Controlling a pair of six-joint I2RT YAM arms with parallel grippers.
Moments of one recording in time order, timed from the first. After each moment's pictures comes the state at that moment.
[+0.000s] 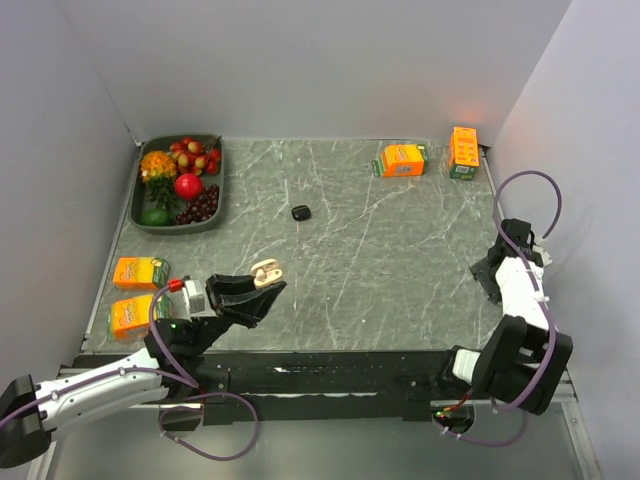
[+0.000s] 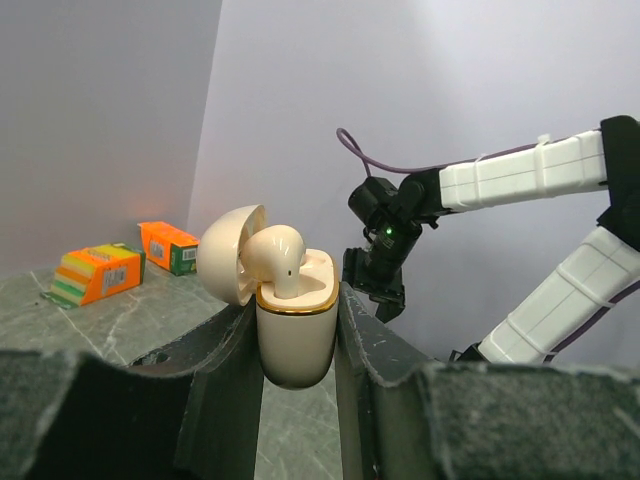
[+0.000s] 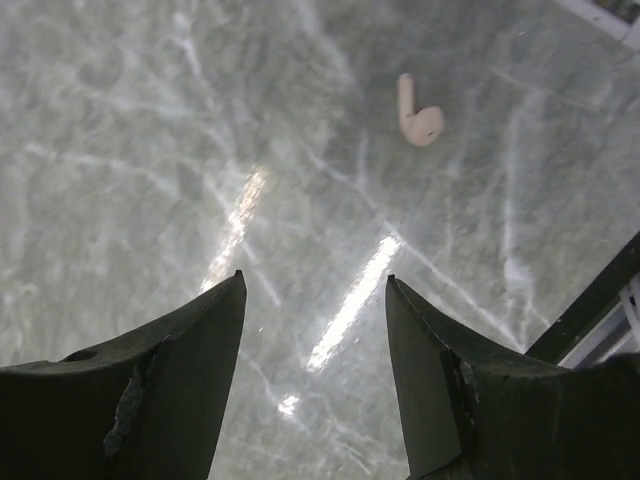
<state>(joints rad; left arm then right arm) -1.04 0.50 0.10 1.01 -0.04 -0.25 -0.39 1.18 0.77 -0.73 0.25 0.70</state>
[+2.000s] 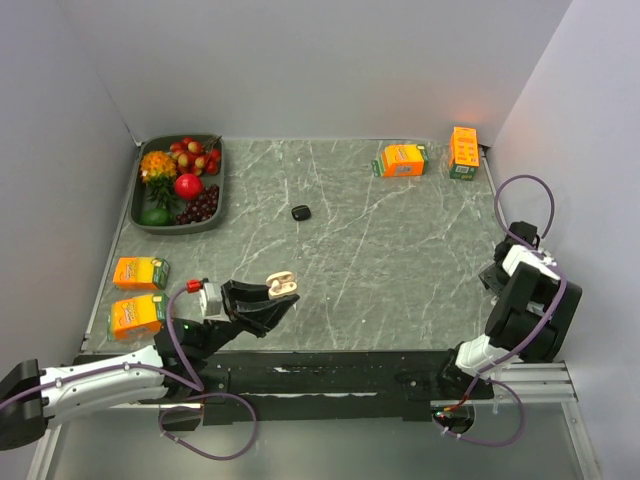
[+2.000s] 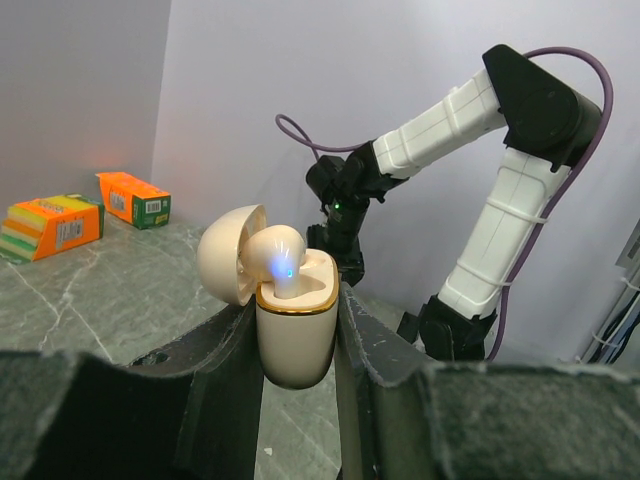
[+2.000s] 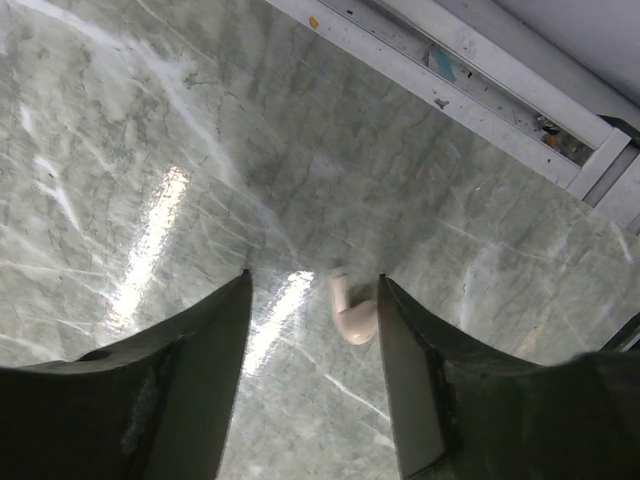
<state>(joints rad) -1.14 0.56 0.10 0.98 -0.07 -0.25 -0.52 1.50 0.78 -0.49 0.31 0.49</state>
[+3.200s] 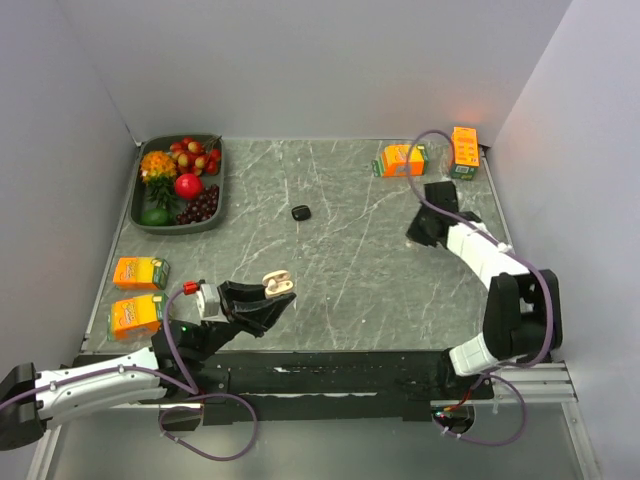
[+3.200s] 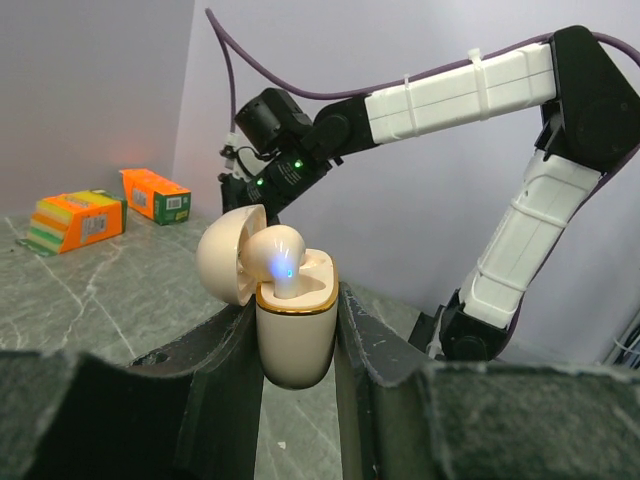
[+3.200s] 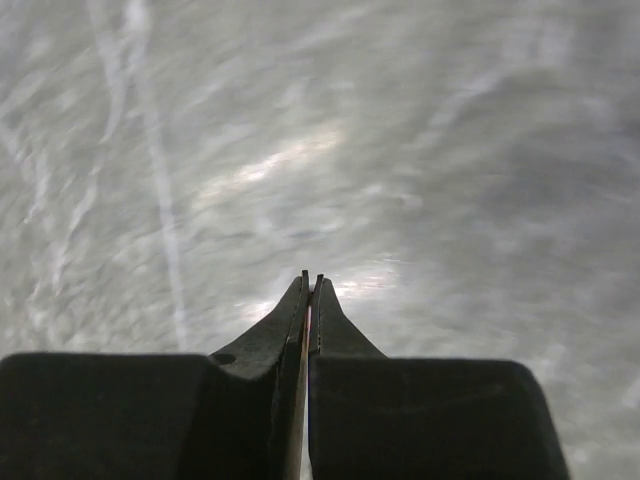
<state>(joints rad) -1.16 0.50 0.10 0.91 -0.13 -0.22 0.10 1.47 0.96 -0.42 0.08 0.59</state>
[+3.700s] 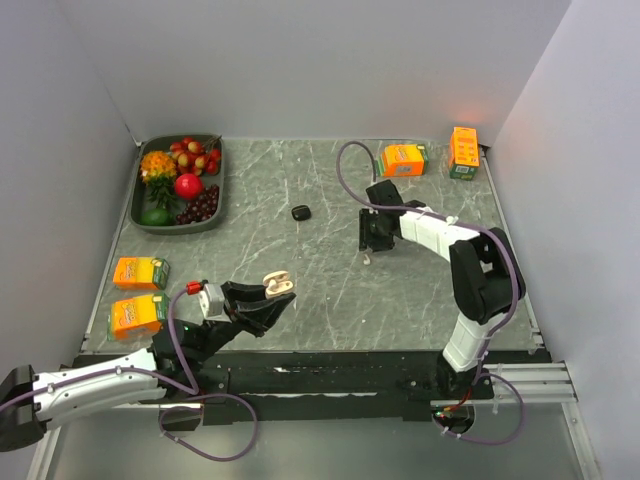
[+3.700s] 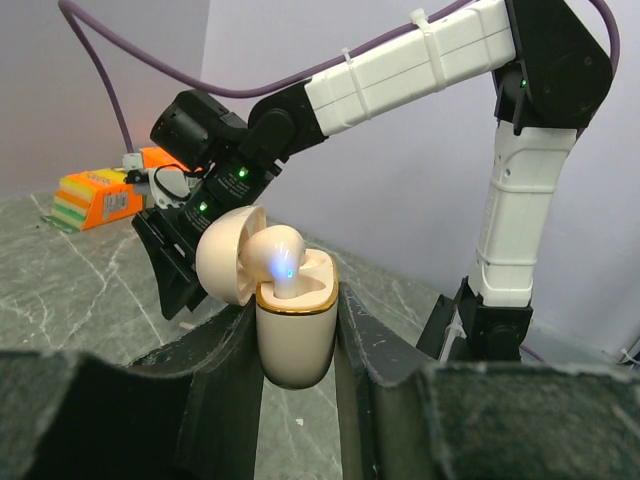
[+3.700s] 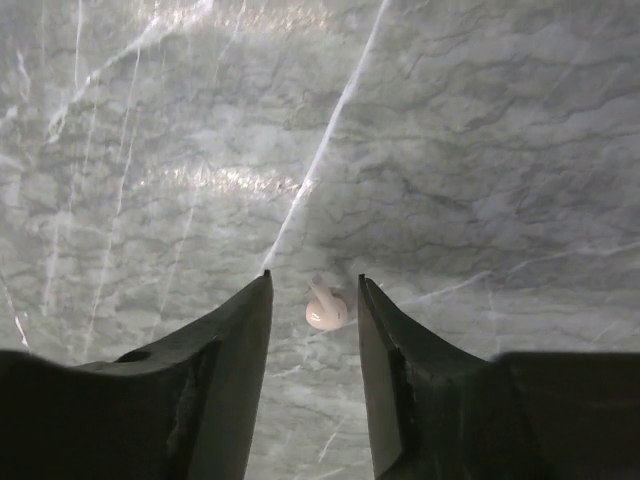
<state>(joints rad) -1.16 0.47 0.10 0.82 -0.16 -0.21 0.40 1.77 1.15 -0.47 -0.01 0.41</state>
